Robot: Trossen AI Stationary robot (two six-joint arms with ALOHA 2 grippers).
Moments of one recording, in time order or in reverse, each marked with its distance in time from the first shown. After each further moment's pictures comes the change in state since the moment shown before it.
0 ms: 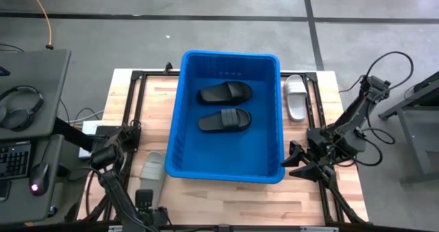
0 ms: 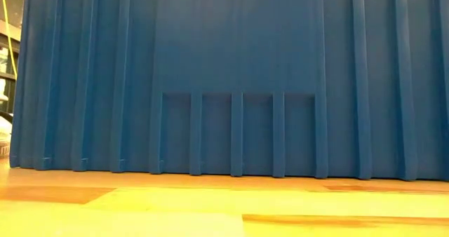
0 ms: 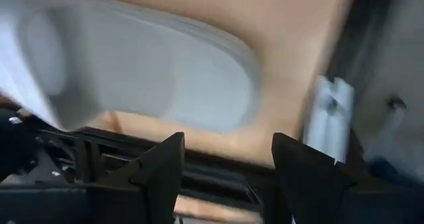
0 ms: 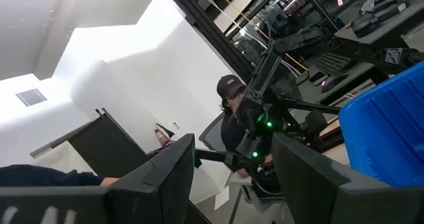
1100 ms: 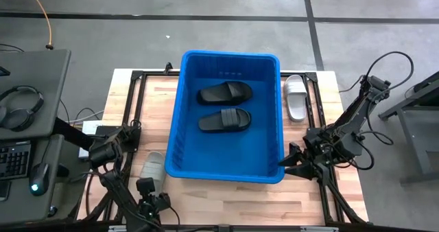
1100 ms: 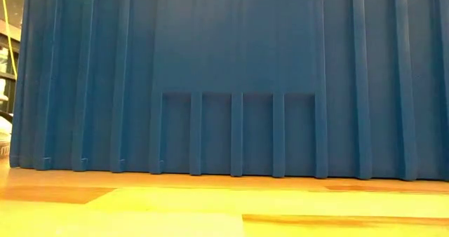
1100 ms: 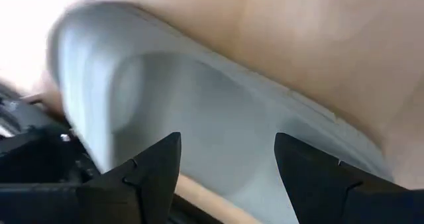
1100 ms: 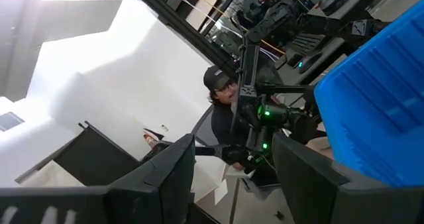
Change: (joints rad) left arm -0.006 -0.036 -0.252 0.084 -0.252 -0.196; right arm 0.000 0.000 0.000 -0.097 0.068 0.176
